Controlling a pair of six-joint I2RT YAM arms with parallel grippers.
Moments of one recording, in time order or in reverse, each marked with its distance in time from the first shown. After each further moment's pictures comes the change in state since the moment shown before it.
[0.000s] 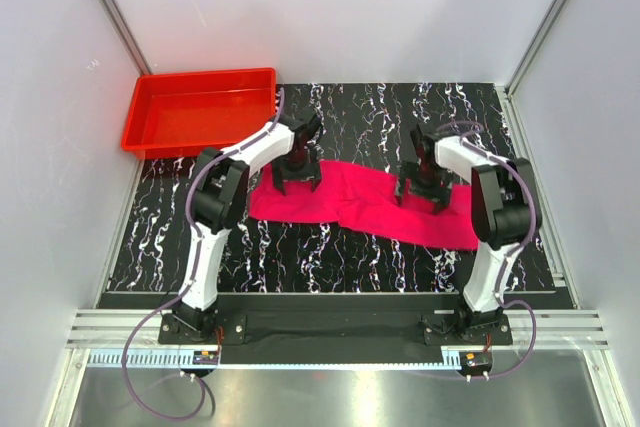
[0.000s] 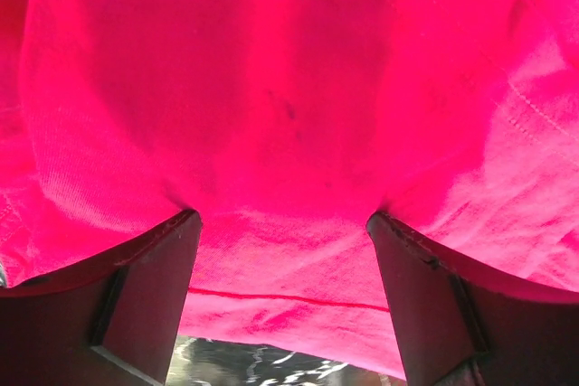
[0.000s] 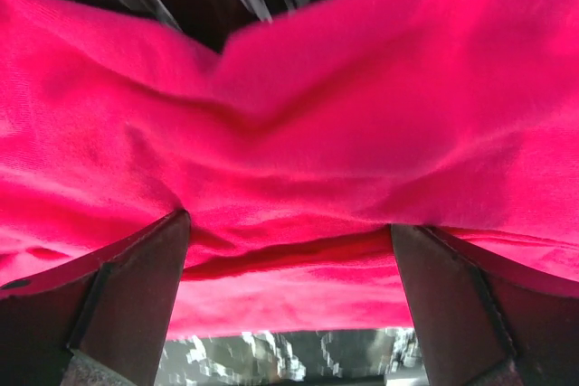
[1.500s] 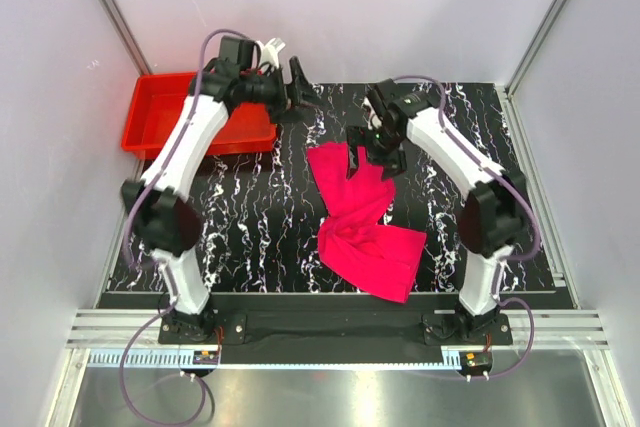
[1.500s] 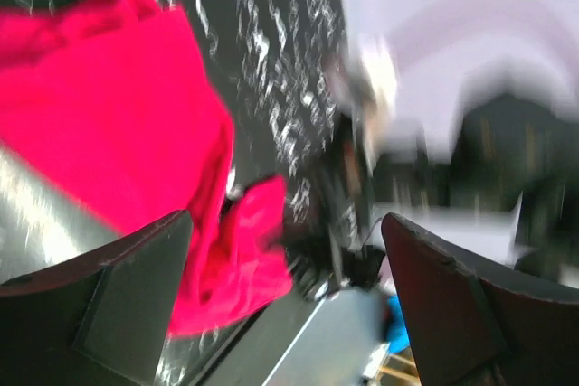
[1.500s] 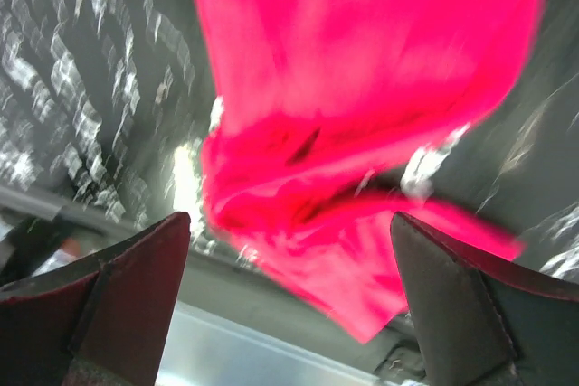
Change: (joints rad) left arm 0.223 -0.313 0.217 0.232 0.839 0.089; right arm 0.260 -0.075 0.420 -0.277 -0.293 -0.050
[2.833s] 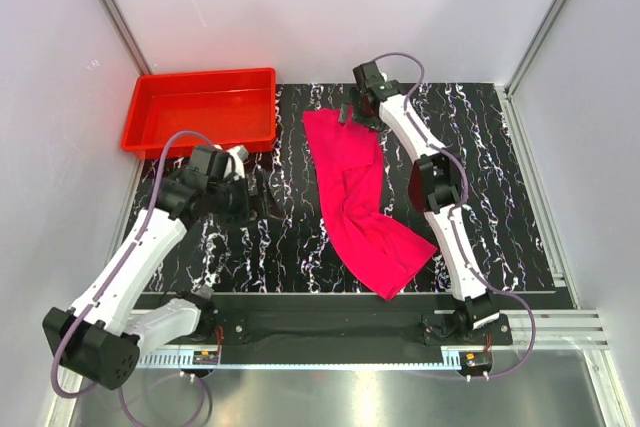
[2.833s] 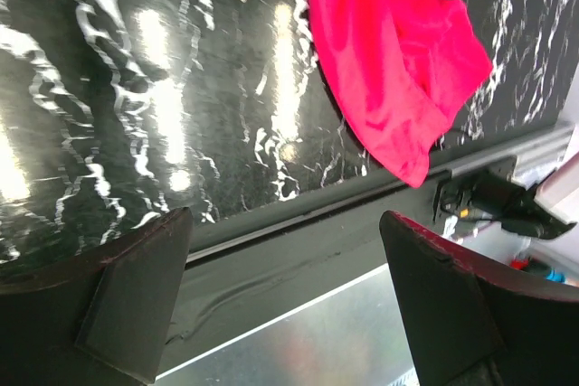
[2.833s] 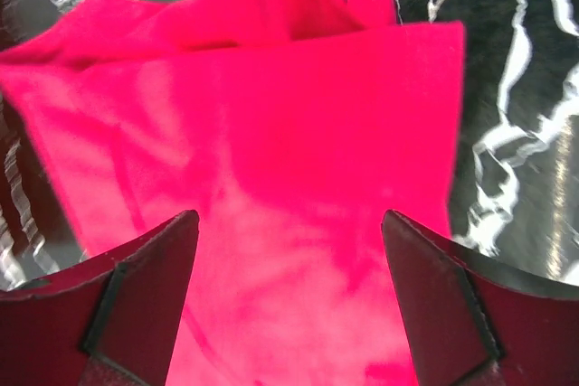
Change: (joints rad) left arm -0.068 -0.861 -0.943 -0.197 -0.427 0.047; right arm -0.078 0.800 0.864 0.237 0.333 0.119
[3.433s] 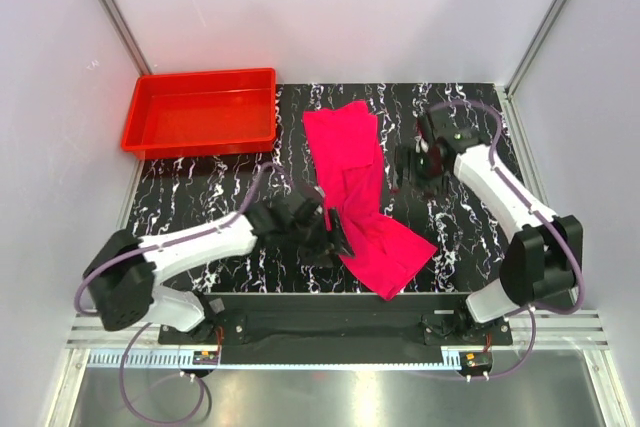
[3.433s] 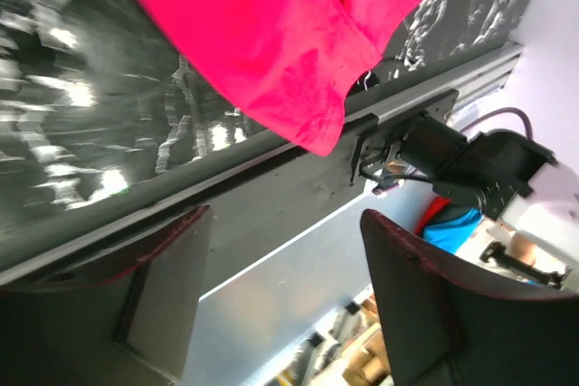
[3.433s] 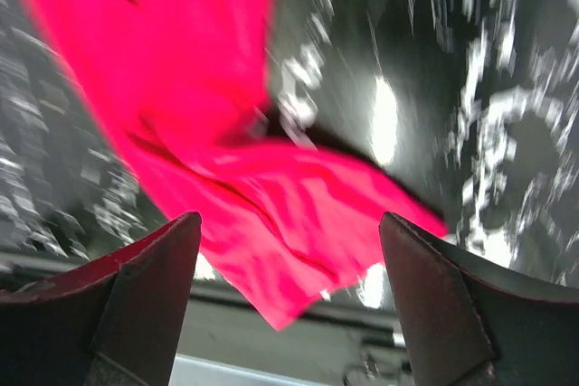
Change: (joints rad) left arm -0.542 0.267 -0.167 0.492 -0.031 -0.549; right arm -0.076 -1.146 -1.248 -0.066 -0.183 -0.125
